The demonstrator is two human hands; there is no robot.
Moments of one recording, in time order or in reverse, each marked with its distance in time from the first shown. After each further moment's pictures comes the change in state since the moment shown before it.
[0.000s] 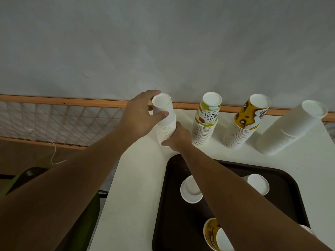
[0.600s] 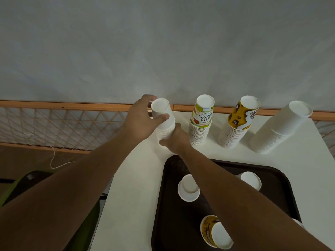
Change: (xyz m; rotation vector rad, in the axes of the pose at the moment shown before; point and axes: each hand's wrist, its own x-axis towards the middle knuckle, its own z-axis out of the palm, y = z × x) left_hand -0.003 0.010 0.009 -0.050 0.004 -0.068; right_hand -0.021 -0.007 -0.019 0.111 -0.021 0.028
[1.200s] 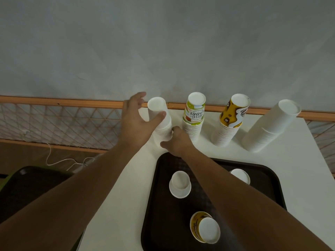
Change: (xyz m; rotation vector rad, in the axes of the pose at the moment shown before) left_hand -0.033 0.009 0.026 -0.115 0.235 -0.041; right_hand -0.032 0.011 -0.034 -0.074 -0.073 0.003
